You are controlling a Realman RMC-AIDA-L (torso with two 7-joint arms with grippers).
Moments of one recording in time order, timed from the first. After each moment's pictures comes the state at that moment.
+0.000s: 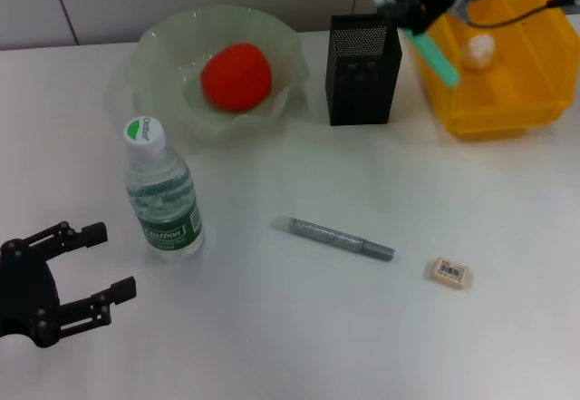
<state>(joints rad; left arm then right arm) -0.24 -2.02 0.80 0.65 1.77 1.70 -1.06 0.69 2.08 -1.27 -1.55 -2.67 -1.34 2.44</state>
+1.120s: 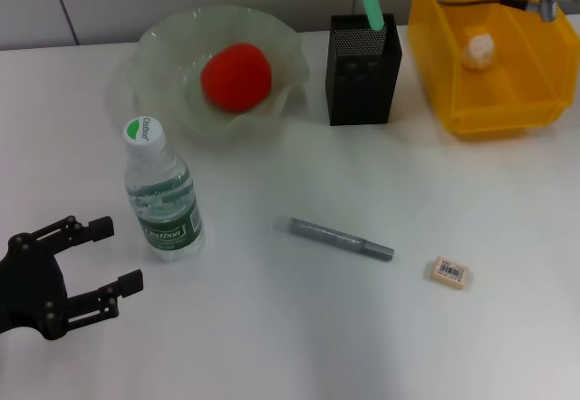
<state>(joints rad) -0.25 -2.03 0.80 0.65 1.77 1.69 -1.08 0.58 2.08 -1.19 -1.20 -2.03 -0.85 1.87</state>
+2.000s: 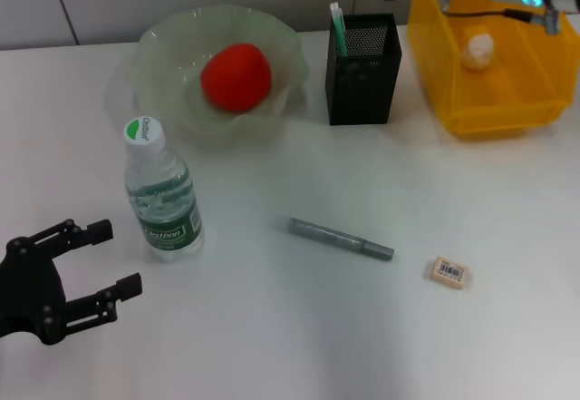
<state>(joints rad) -0.24 -2.03 0.80 0.65 1.76 1.70 -1.08 0.55 2.08 -1.18 -1.20 -1.95 -0.89 1.83</state>
